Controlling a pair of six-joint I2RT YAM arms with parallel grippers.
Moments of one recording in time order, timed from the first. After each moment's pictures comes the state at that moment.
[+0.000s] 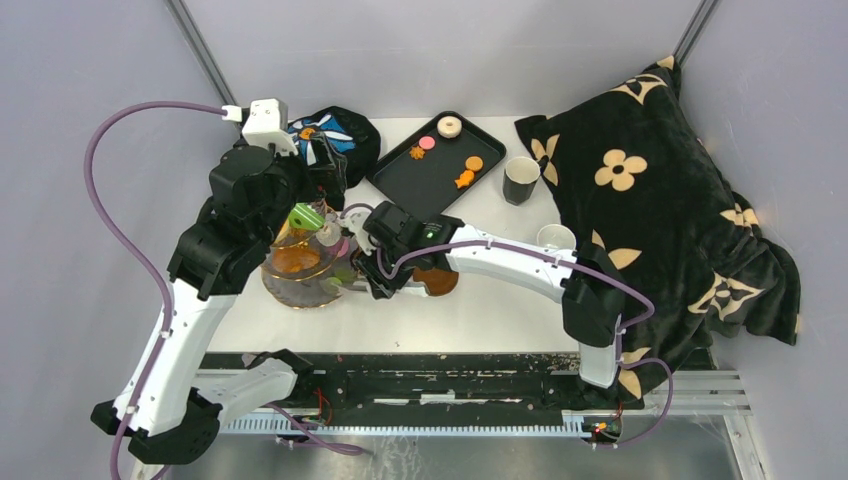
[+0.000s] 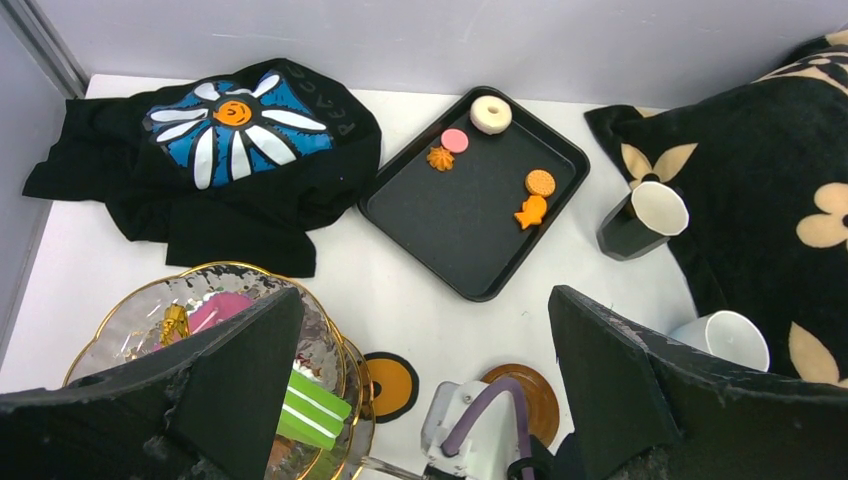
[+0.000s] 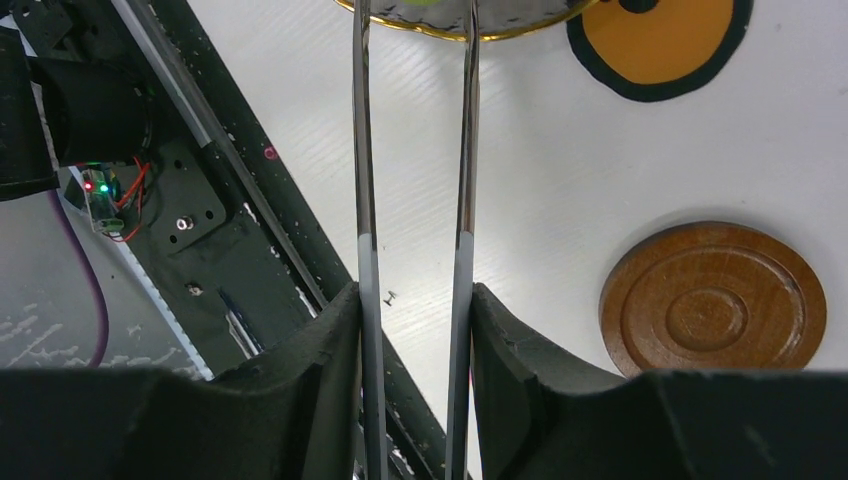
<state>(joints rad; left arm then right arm) -0.51 1.02 1.52 -0.72 -0.36 -0.27 1.08 1.88 1.63 -0.67 -0.17 0.18</state>
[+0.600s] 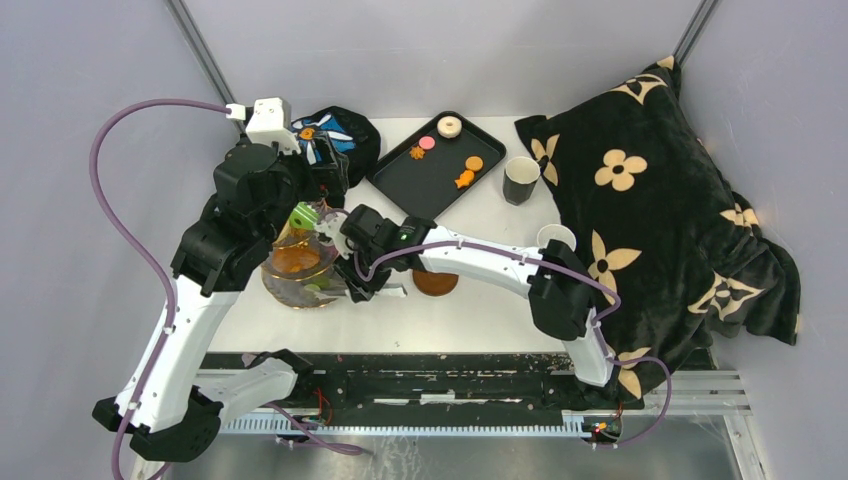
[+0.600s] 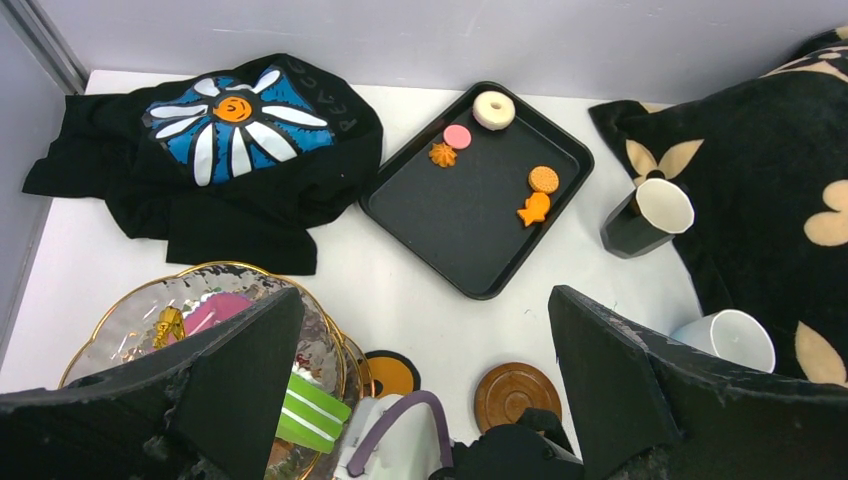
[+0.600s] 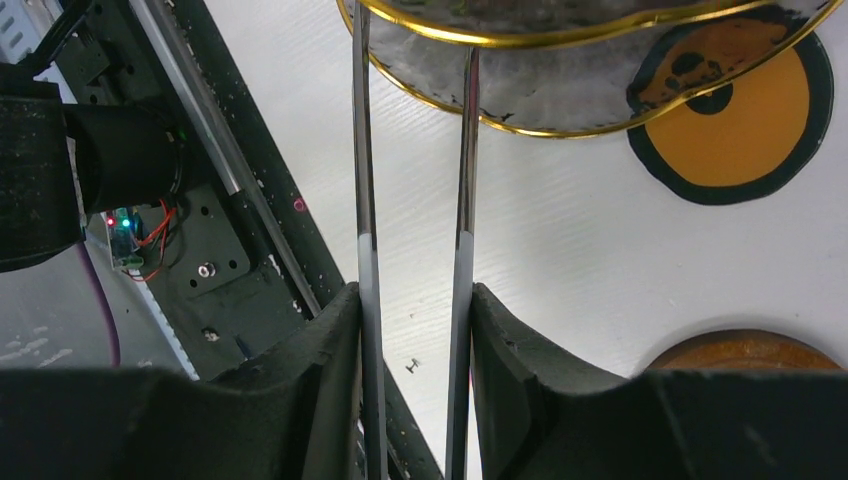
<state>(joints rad) -0.51 1.03 1.52 -0.72 -0.36 -0.27 1.12 2.05 1.80 -0.65 -0.21 0.16</state>
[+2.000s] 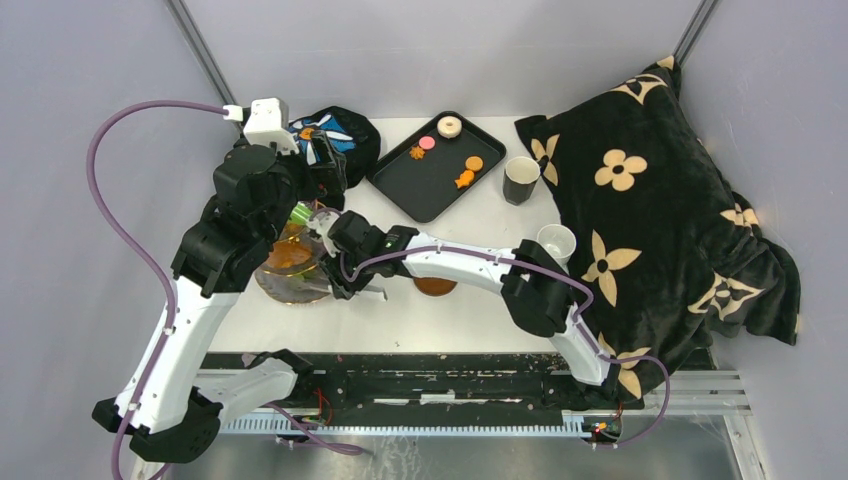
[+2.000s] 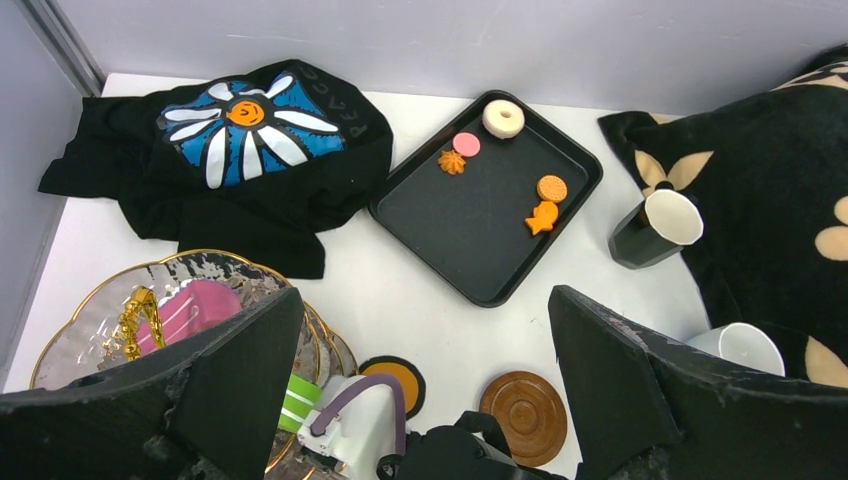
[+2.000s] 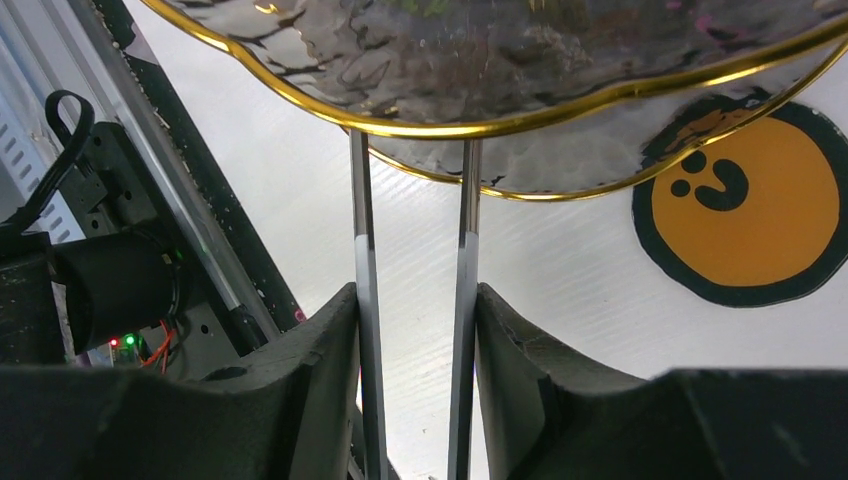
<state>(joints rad) -0.51 1.02 1.50 -0.71 -0.39 -0.27 1.13 2.19 1.86 -0.48 -0.15 0.28</state>
